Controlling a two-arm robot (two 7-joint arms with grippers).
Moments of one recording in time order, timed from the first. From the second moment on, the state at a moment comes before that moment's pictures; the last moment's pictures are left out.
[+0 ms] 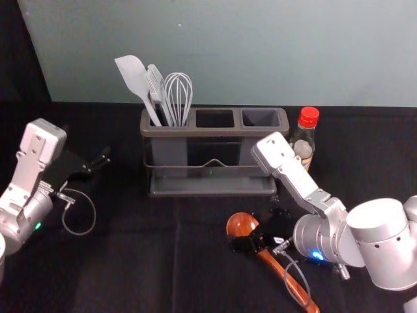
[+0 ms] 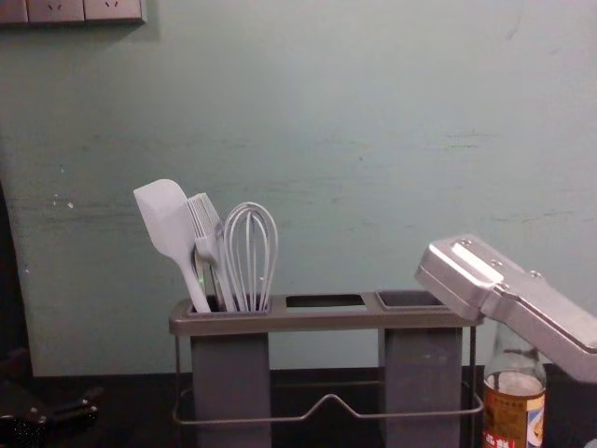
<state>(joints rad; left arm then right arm) -0.20 0.60 0.45 -1.41 -0.25 -0.12 0.03 0.19 0.33 -0.44 -1.76 0.08 0.90 0.36</state>
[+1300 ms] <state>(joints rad) -0.20 0.60 0.45 -1.41 -0.25 -0.12 0.03 0.21 0.29 -0.44 -1.70 0.00 0.91 0.43</state>
